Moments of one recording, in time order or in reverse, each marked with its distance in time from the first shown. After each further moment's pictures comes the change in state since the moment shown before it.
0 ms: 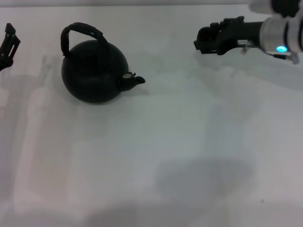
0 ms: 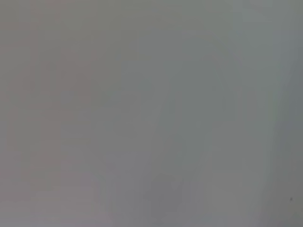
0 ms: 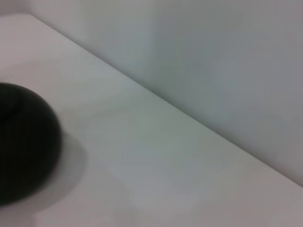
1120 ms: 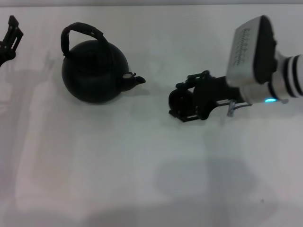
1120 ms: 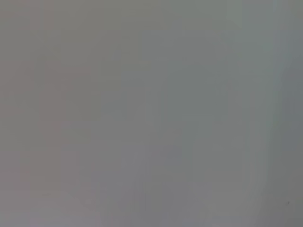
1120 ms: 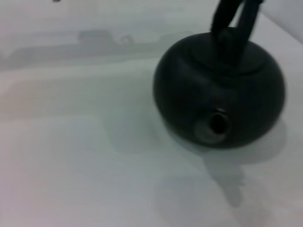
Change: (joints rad) left arm -0.035 0.002 -0.001 -0.015 -0.002 -0.009 0.000; right arm -0.247 0.085 -0.057 -0.474 -0.447 0.307 0.129
